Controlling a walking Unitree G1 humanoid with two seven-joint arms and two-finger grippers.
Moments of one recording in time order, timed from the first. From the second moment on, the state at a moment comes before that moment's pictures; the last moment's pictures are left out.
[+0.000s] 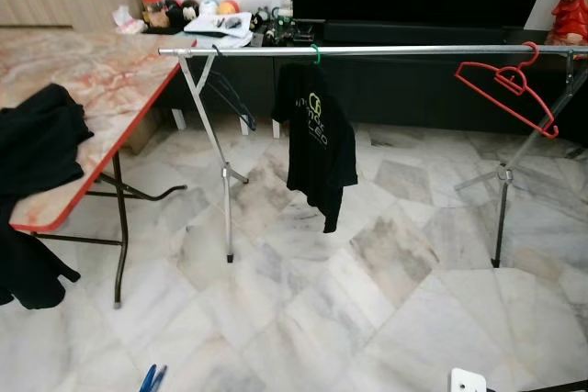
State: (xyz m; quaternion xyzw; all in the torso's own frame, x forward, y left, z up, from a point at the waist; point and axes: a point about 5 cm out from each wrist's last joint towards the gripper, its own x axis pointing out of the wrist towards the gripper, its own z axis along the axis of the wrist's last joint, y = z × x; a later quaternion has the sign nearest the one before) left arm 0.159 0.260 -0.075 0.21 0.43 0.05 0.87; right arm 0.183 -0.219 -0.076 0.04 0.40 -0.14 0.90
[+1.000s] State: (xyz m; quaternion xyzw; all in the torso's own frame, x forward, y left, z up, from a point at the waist) left arm 0.278 0.173 0.037 0.31 0.16 -0.46 0.82; right arm 0.277 -0.161 0.041 -0.21 0.15 0.56 0.78
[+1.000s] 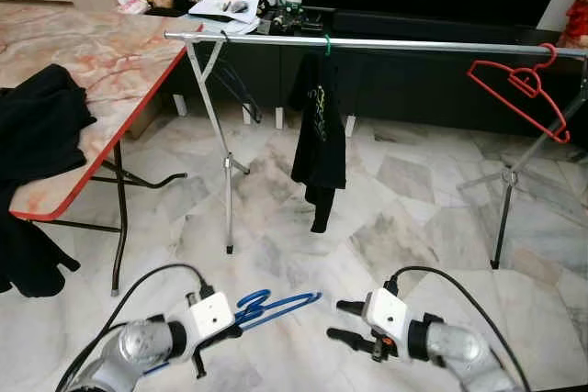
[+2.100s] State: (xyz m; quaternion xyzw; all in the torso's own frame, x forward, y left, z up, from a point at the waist) left arm 0.287 0.127 0.079 0.40 0.10 -0.58 0.71; right arm 0.287 -0.131 0.046 -0.35 0.08 0.60 0.71
